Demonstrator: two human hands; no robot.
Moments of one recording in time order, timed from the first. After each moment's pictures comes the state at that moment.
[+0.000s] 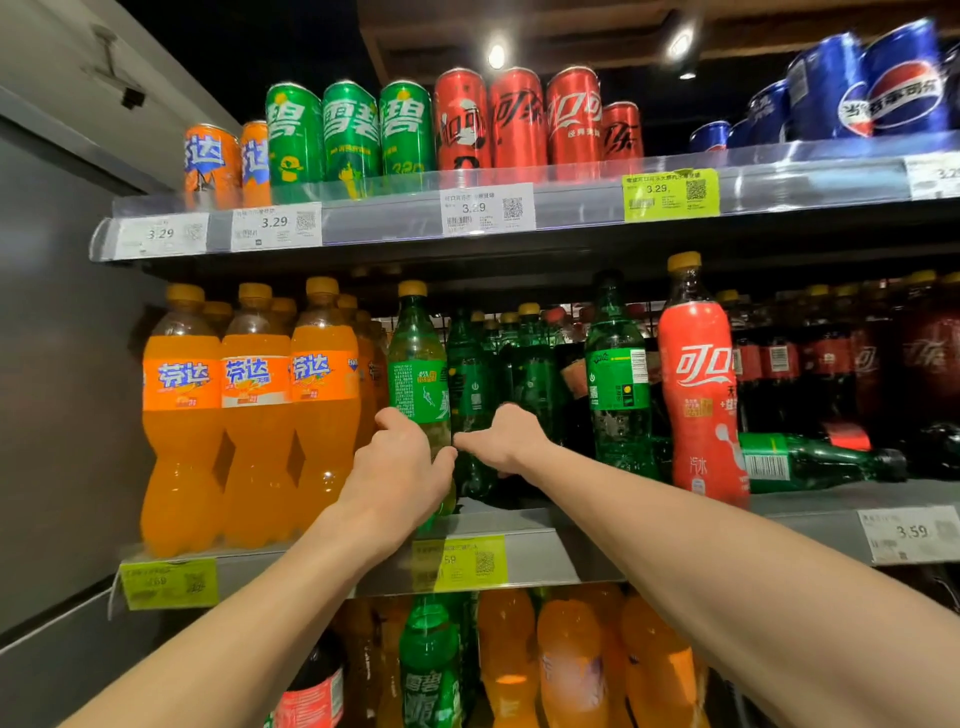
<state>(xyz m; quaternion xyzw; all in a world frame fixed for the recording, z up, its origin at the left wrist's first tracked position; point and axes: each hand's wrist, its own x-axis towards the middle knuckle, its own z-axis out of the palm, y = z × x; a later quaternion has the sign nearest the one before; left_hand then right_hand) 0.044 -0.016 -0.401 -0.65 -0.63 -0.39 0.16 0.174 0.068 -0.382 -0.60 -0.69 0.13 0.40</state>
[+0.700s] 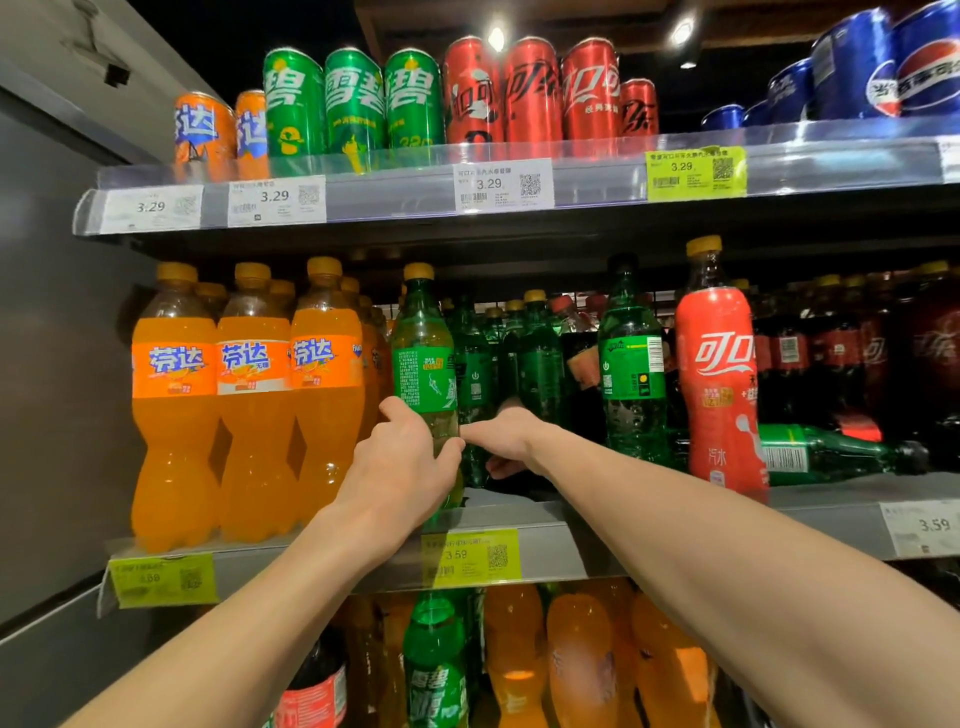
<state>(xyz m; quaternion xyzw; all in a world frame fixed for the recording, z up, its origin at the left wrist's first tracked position) 0.036 -0.011 -0.406 -0.67 -0.60 -0.42 0.16 0.172 0.093 -0.390 -0.55 -0.66 0.30 0.41</state>
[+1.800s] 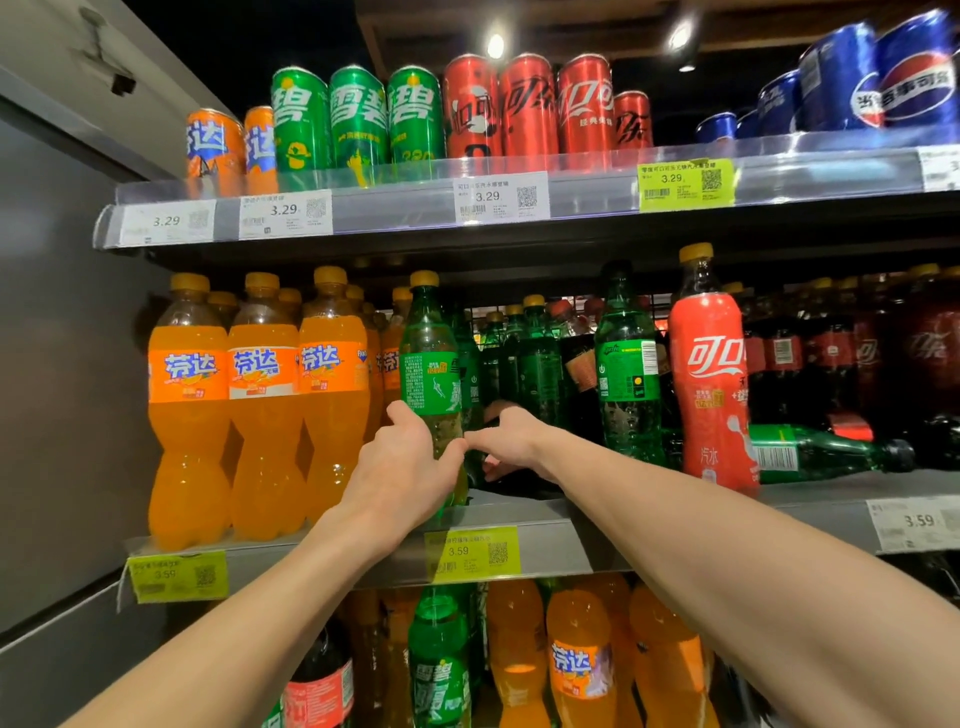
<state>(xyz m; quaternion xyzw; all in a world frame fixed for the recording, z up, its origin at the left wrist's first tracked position) 0.030 -0.011 -0.409 -0.68 -0.58 -0.42 0.14 0.176 0.082 -0.390 -0.51 -0.70 0.29 0.41</state>
